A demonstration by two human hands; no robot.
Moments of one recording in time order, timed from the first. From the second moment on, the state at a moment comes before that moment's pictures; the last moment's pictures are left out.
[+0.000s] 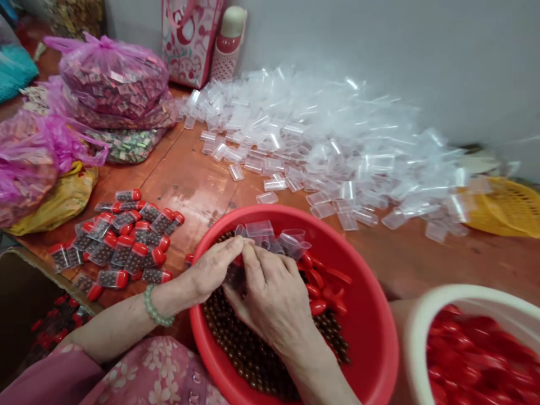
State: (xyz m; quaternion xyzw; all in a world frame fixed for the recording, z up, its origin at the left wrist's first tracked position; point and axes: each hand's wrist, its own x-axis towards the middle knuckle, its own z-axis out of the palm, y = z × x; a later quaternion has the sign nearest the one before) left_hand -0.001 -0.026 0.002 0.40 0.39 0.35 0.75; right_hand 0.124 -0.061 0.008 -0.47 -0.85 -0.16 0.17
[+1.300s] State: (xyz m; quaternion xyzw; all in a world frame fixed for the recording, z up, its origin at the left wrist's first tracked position) left_hand -0.044 -0.033 0.015 0.88 0.31 0.30 0.18; right_hand 0.177 -0.033 -0.007 -0.67 -0.71 0.16 -0.13
